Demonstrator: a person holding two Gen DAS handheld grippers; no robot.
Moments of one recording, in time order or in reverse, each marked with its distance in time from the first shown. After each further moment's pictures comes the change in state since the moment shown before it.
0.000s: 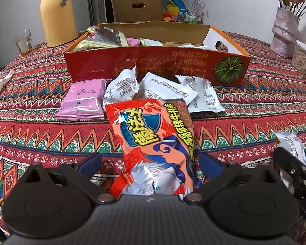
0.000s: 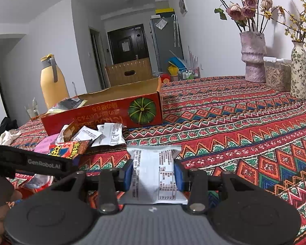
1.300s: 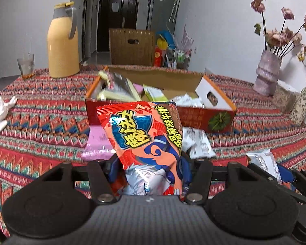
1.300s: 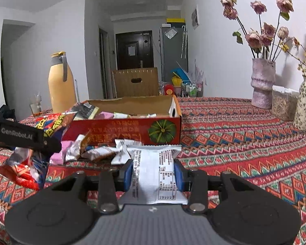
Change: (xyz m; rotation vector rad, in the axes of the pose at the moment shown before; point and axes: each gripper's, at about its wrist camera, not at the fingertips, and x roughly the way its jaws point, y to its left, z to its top) left arm -0.061 0.053 0.026 -0.039 -0.214 -0.126; right arm -0.008 0.055 0.027 -0.122 -0.051 -0.036
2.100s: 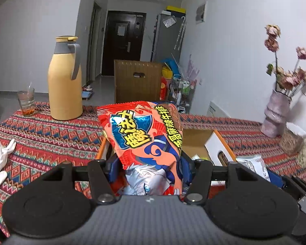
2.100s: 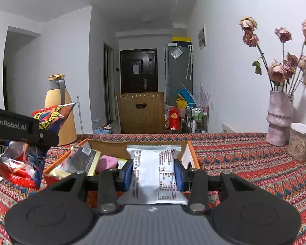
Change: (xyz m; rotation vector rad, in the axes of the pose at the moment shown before) left arm 0.026 0.023 0.104 -0.044 -0.150 0.016; right arm 0.074 0.027 0.097 -0.034 -0.110 0.011
